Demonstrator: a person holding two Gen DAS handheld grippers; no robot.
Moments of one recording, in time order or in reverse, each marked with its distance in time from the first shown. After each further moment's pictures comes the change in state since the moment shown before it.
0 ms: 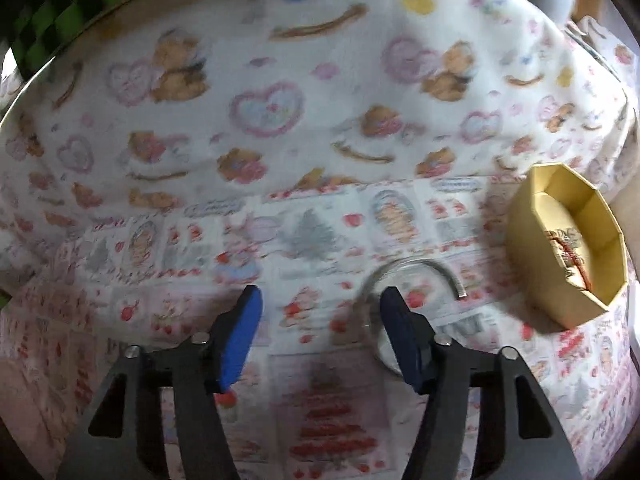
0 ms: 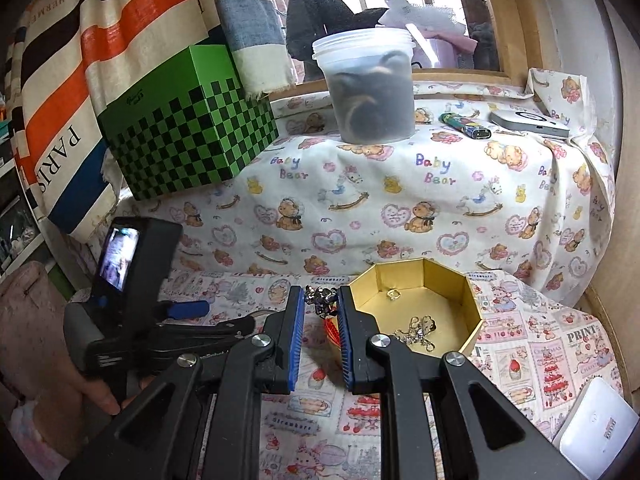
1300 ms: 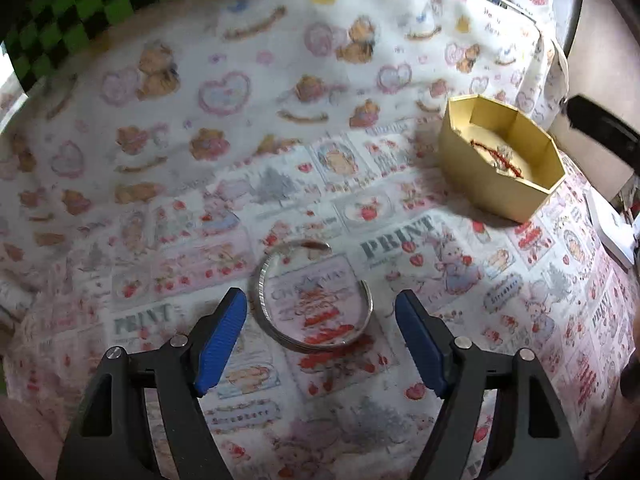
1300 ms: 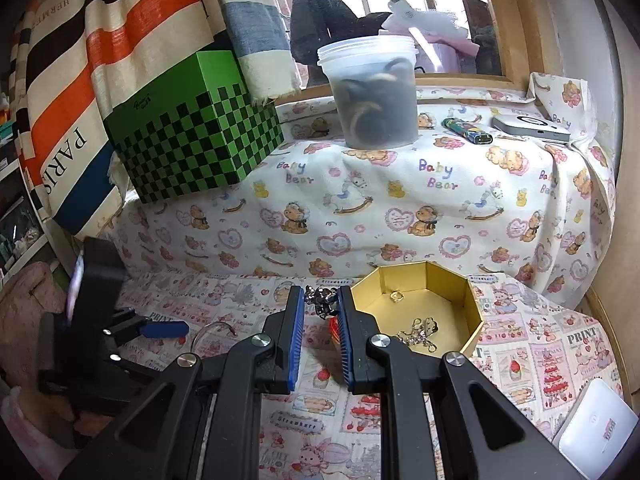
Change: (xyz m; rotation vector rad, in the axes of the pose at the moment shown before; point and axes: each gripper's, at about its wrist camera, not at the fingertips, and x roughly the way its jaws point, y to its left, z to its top) left arm -0.024 0.006 -0.030 0.230 0.038 -0.157; right arm -0.004 0.004 0.000 -0.002 -0.017 0.005
